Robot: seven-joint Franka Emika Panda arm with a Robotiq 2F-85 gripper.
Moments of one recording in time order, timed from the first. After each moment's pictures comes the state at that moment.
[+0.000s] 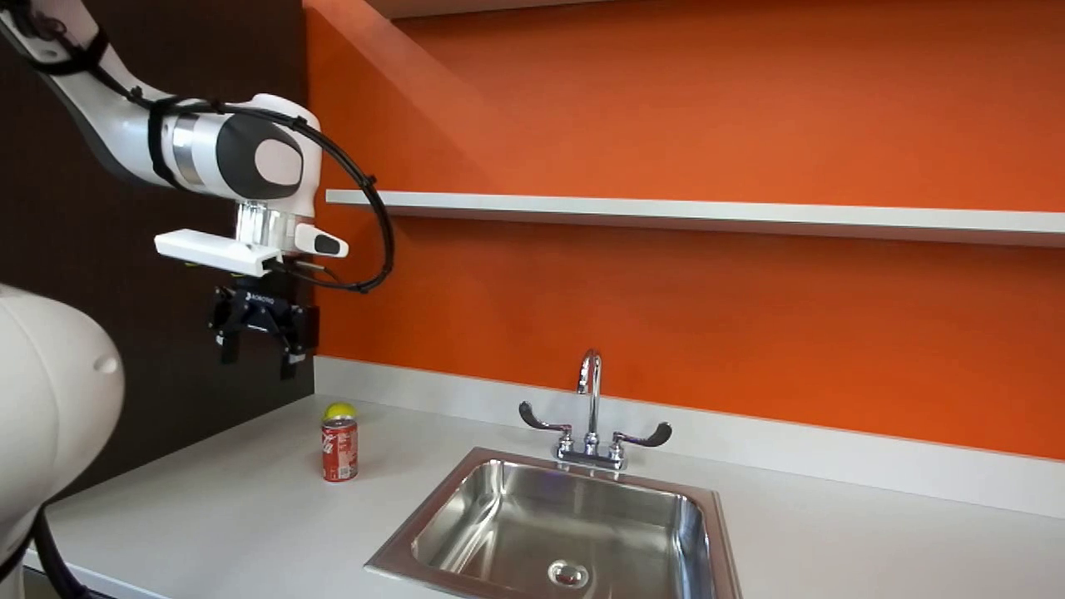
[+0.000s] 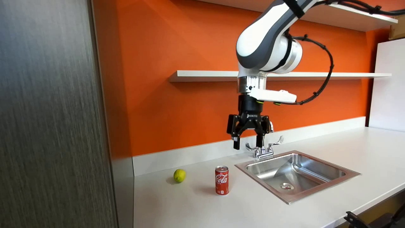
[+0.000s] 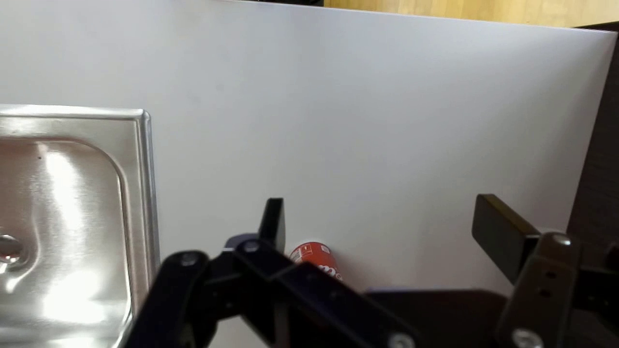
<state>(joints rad) 0.18 -0.37 0.13 -2.61 0.21 2.20 0.05</state>
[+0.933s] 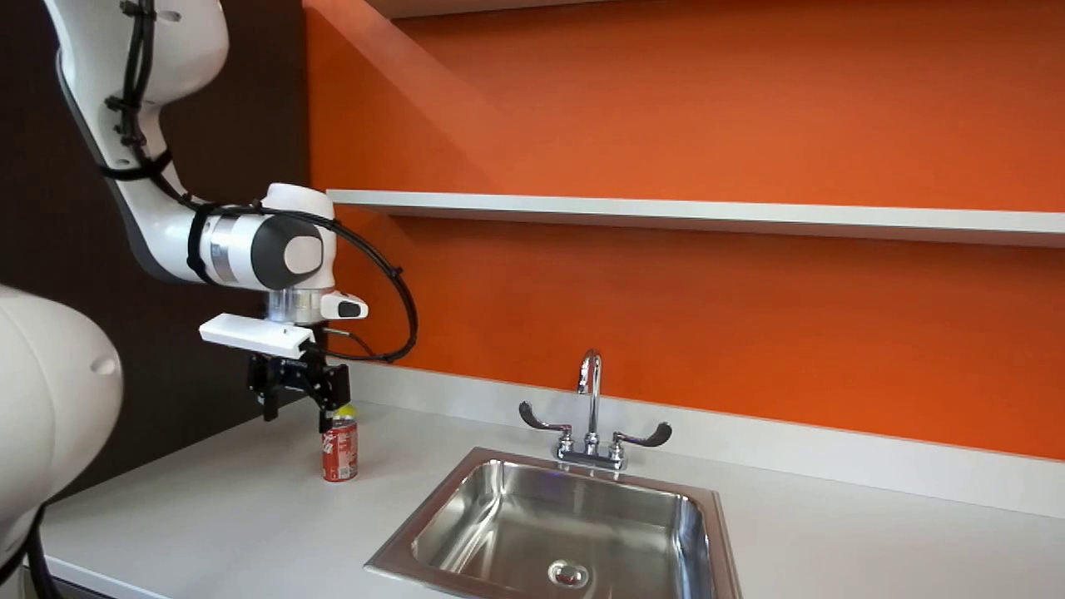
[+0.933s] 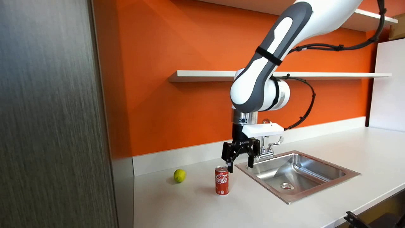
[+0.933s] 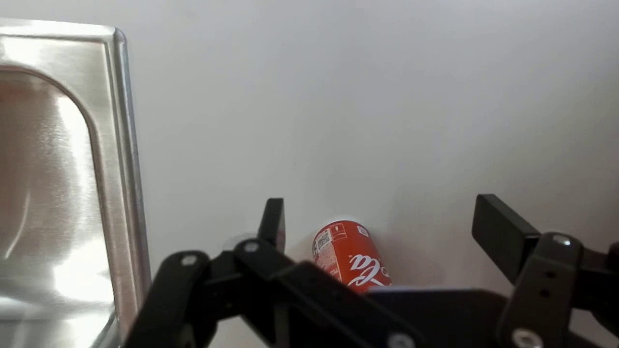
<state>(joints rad) 0.17 -0.07 0.13 -2.61 0.12 2.59 0.06</state>
